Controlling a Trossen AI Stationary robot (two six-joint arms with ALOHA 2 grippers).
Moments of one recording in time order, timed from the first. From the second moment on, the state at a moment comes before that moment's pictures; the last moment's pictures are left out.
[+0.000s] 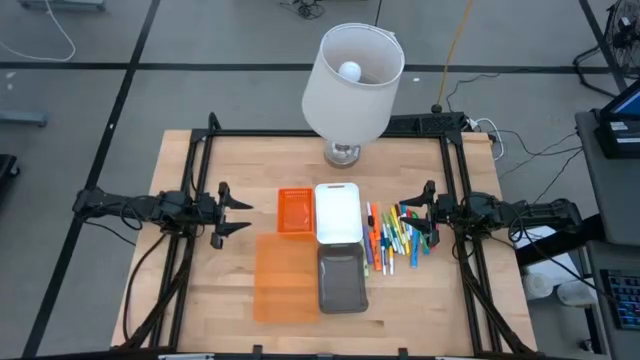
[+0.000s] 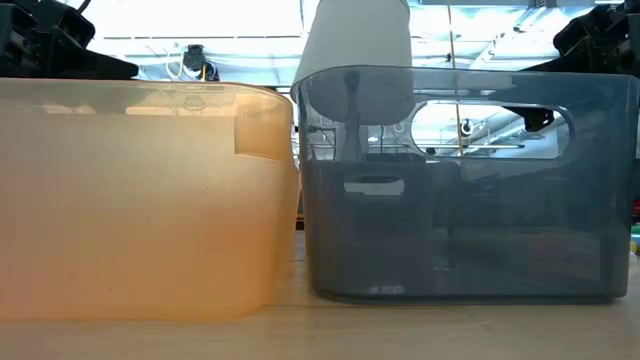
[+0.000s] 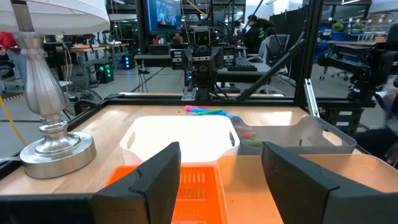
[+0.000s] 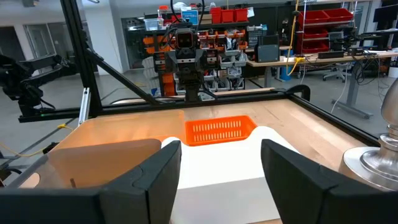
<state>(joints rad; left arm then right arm) -0.13 0.10 0.02 0.10 -0.11 -0.01 0.05 0.07 0.02 0.07 0.10 0.09</state>
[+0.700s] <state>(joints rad) -0.13 0.10 0.02 0.10 -0.11 -0.01 0.05 0.07 0.01 0.08 0.10 0.21</state>
